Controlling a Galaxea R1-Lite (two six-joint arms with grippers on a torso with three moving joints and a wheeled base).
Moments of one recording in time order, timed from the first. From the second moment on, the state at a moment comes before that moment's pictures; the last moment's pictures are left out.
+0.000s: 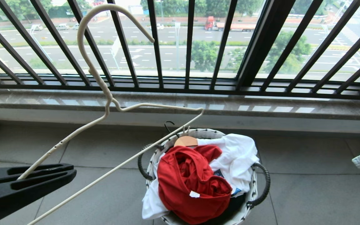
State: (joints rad) left arm -1.08 0.90 -0.96 0.33 0.37 0.01; right arm 0.01 0.00 0.00 0.00 0.01 -0.01
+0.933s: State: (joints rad) left arm -1.08 0.88 -1.00 0.34 0.42 0.02; right arm 0.03 0.67 -0.42 0.00 0.19 0.00
